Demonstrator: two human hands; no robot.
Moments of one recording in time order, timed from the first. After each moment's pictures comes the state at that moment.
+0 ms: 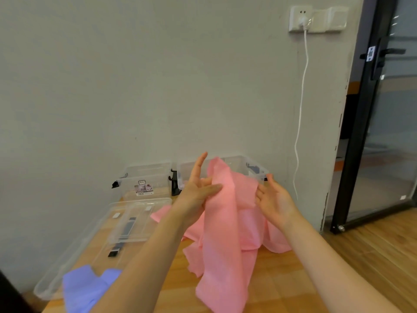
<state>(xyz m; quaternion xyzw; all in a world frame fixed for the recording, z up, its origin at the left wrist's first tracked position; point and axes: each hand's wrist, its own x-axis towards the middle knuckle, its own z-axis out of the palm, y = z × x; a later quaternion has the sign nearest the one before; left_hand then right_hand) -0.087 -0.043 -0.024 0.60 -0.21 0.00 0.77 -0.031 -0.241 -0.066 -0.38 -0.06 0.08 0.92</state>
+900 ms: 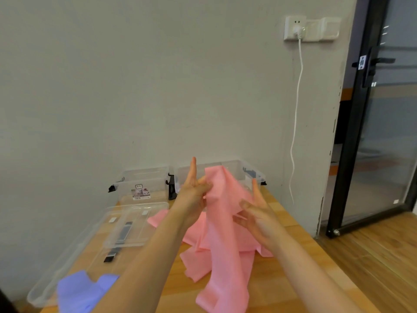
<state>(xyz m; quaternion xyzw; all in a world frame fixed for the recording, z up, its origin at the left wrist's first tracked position) -0.073 -0.044 -0.025 0.59 -0.13 0.03 0.80 -0.076 -0.216 -0.068 -0.50 -0.16 0.07 0.85</state>
